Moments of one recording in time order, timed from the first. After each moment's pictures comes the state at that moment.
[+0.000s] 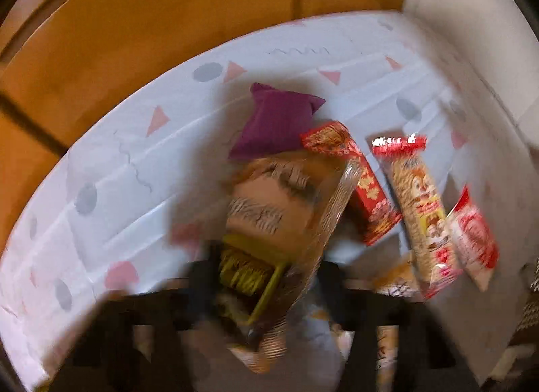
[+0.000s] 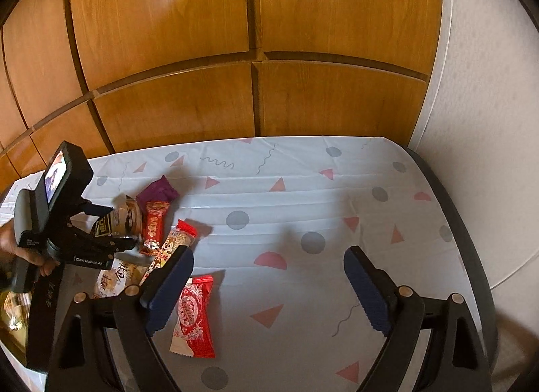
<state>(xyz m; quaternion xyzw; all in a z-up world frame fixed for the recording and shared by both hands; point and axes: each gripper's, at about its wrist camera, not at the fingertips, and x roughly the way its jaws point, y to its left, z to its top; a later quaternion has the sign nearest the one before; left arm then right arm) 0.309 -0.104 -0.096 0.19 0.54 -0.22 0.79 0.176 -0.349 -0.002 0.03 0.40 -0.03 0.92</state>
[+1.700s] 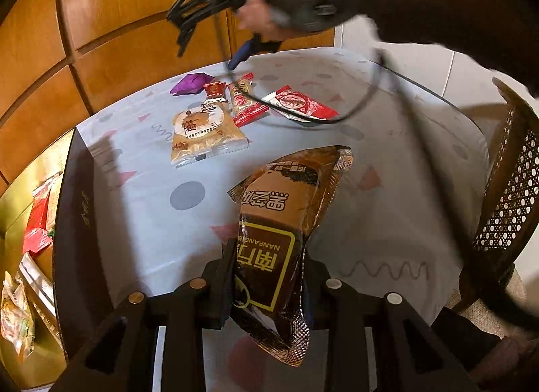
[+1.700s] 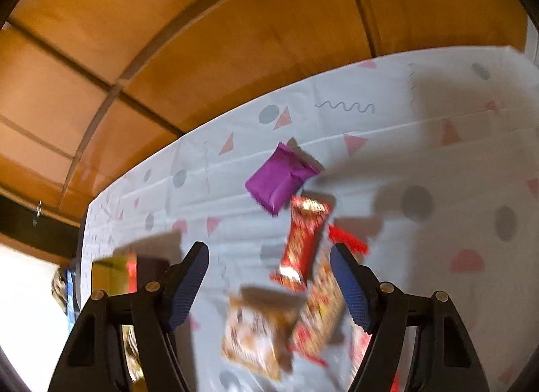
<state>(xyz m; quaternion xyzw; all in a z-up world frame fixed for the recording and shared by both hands) 0.031 -0.088 -0.104 0.15 0.39 -0.25 0.87 0.307 -0.269 -0.057 0.23 0.53 0.11 0.81</state>
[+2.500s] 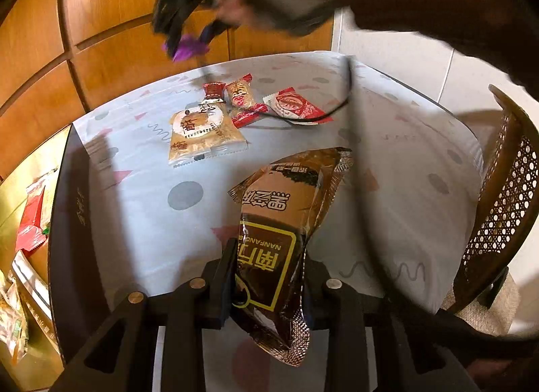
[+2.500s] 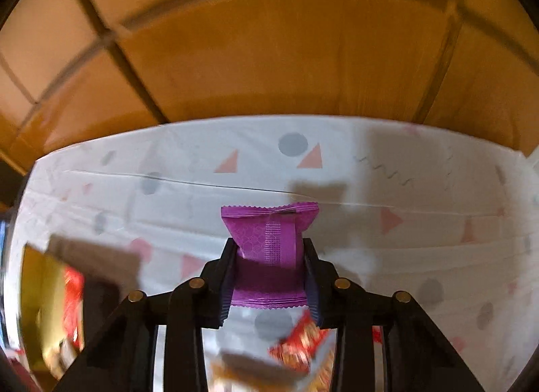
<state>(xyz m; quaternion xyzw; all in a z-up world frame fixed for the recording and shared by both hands) 0.036 -0.083 -0.107 0.13 0.39 -0.27 0.87 0.357 -0.195 -0.047 0.04 0.51 0.09 0.85</state>
